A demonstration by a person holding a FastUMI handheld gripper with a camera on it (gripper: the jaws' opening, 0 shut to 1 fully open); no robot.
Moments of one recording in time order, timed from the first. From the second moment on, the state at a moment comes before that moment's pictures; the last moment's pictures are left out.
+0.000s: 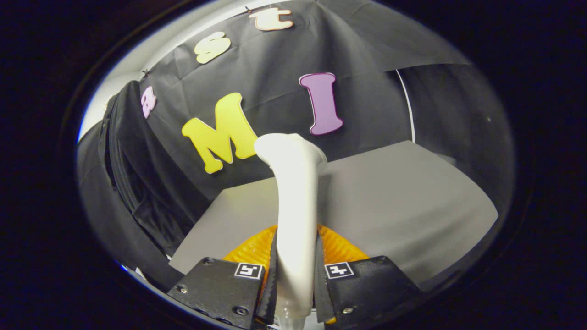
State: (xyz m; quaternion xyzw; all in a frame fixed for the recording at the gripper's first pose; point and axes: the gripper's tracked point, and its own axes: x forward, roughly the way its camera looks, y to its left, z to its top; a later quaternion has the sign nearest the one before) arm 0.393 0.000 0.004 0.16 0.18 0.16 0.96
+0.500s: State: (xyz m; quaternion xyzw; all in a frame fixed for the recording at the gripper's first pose) arm 0.306 0.032 0.119 0.15 0.05 0.13 0.98
